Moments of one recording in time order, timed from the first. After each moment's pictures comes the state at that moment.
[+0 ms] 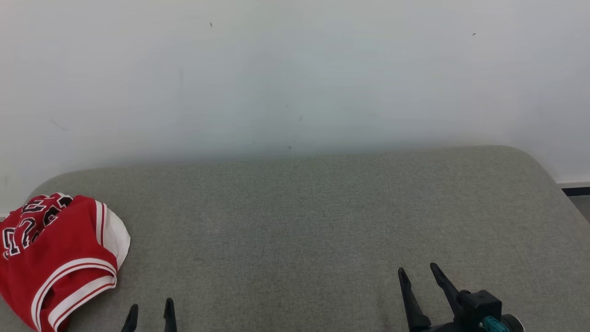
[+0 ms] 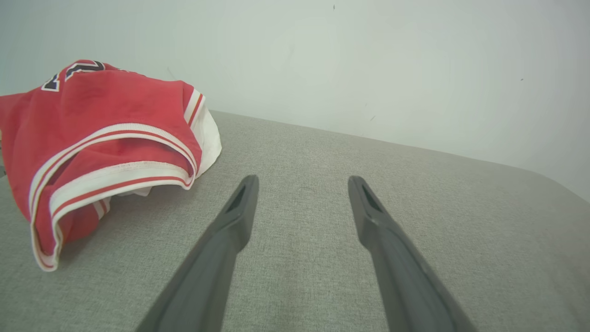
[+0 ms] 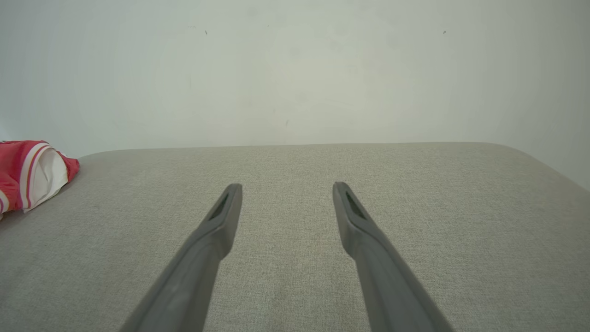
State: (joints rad) left arm 0.06 0.05 0.01 0.28 -0.24 -0.03 -0.26; right arm -0.08 -0.05 0.14 0.43 0.14 0.13 -0.24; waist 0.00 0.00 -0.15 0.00
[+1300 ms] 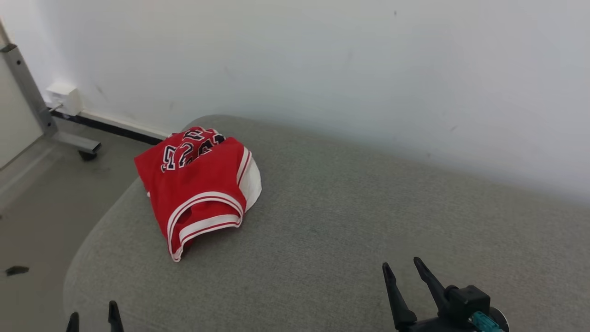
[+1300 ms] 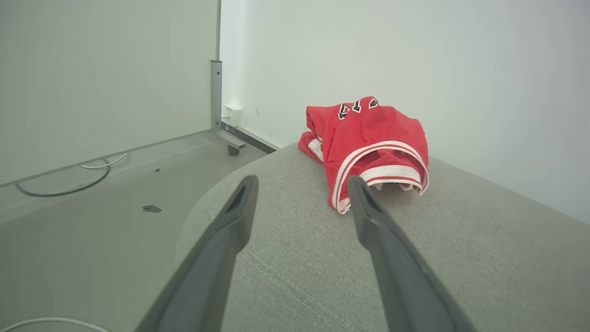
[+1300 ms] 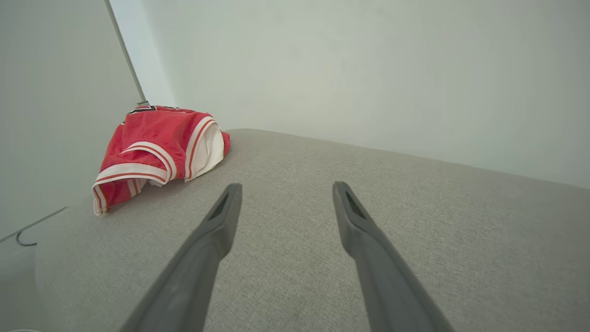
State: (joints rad) left arm 0.13 0.08 0.13 0.16 -0.24 0.02 -0.26; right arm -0.10 -0.05 0.21 0.44 0.21 0.13 -0.26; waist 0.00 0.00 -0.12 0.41
